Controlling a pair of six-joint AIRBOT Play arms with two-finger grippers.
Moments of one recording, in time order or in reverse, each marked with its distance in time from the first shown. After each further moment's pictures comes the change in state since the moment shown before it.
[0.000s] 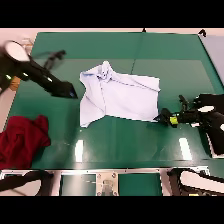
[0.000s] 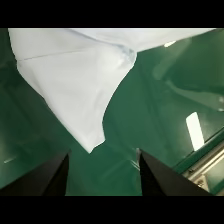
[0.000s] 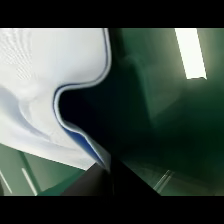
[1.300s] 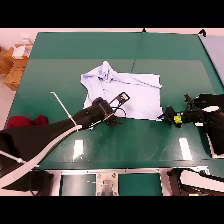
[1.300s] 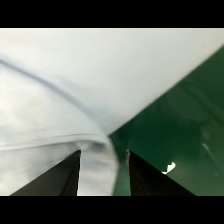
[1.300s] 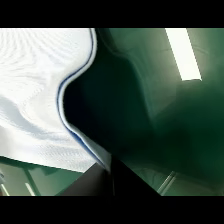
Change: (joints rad) left arm -0.679 -0.278 -0.142 0.723 0.585 -0.417; right arm -0.042 -0.001 0.013 0.010 -0.002 0.003
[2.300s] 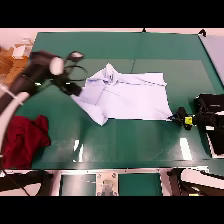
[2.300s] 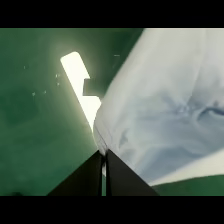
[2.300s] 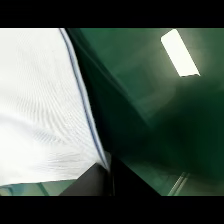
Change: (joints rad) left arm 0.561 0.212 0.162 -0.293 -0.398 0.278; right arm -0.206 0.000 0.010 -0.006 0.051 -0.001
